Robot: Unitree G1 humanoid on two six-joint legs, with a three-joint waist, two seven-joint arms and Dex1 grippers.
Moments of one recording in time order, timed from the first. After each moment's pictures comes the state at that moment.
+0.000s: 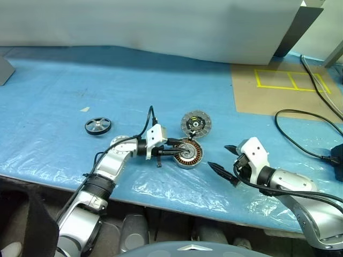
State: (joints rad) left arm -0.48 0.25 -0.27 0.34 -0.18 -0.09 -1.12; right arm 0.15 -0.64 -0.07 -0.66 0.35 0.73 0.58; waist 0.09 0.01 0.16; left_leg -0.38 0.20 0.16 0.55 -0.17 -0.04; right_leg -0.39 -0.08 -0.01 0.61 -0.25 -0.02
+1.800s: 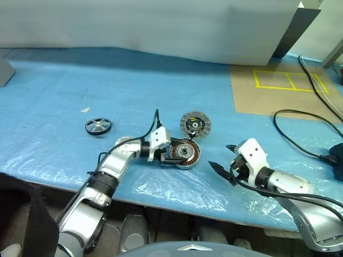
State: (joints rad) left arm -0.45 0.31 -0.28 0.35 -0.20 -0.01 -1.19; right arm 0.13 -0.63 -0.05 -0.66 0.34 0.72 0.55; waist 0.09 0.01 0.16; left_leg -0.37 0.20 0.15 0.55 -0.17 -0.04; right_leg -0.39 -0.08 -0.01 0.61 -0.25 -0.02
